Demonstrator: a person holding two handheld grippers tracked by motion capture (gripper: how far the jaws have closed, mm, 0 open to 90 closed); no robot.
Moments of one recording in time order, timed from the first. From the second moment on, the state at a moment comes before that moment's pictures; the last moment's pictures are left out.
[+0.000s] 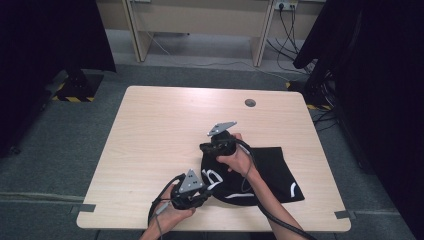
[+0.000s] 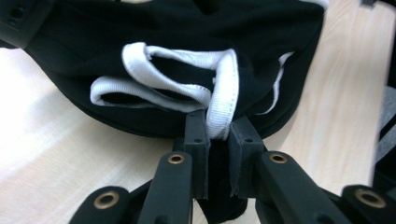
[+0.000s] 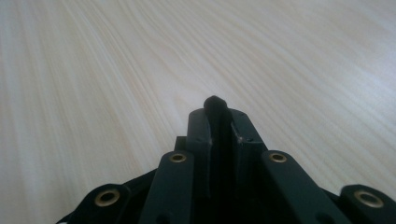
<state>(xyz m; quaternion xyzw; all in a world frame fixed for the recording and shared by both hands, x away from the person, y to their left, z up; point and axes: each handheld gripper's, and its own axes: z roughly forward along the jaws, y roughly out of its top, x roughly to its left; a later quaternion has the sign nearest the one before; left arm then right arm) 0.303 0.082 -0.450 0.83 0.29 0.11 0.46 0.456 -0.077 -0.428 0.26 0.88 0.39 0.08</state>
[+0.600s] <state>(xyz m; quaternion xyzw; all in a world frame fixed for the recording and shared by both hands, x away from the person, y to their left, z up) 0.313 0.038 -0.394 0.84 0.23 0.11 0.48 0.448 -0.140 -0.376 0.27 0.84 0.46 0.11</state>
